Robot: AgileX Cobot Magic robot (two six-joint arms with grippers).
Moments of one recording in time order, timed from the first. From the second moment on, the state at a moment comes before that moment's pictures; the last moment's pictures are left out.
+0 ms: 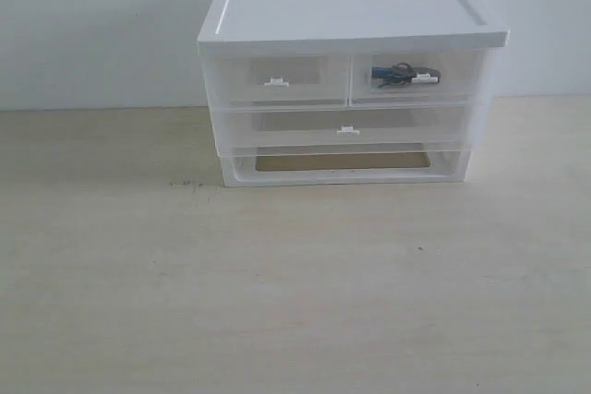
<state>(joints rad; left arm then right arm) 0.00 0.09 -0.08 0.26 -0.76 -0.48 -0.03 0.00 0.00 0.00 -0.73 0.33</state>
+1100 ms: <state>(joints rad) -0.02 1.58 -0.53 0.89 -1.21 -0.38 -0.03 1.38 -0.47 -0.51 -0.87 0.55</state>
